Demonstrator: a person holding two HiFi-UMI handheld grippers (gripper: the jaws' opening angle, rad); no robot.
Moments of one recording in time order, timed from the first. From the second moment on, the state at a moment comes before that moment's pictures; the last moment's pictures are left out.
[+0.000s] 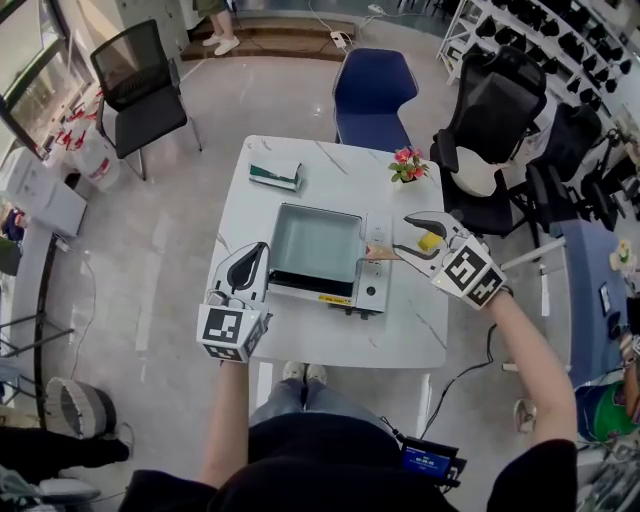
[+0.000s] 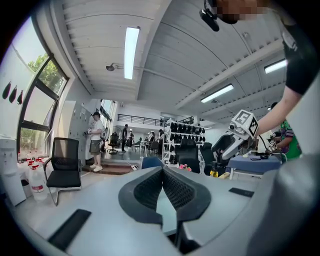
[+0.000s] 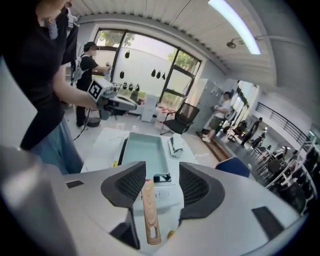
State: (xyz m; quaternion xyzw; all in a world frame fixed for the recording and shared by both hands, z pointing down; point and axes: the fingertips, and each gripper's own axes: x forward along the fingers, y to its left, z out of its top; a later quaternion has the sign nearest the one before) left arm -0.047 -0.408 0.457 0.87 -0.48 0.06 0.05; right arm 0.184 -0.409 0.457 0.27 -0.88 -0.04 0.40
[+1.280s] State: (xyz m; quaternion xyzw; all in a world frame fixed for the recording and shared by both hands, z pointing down) left arm -0.072 -0.404 0.471 0.86 -0.50 0.07 0.06; right arm 0.200 -0.401 0.655 0.06 -0.73 0.04 0.68
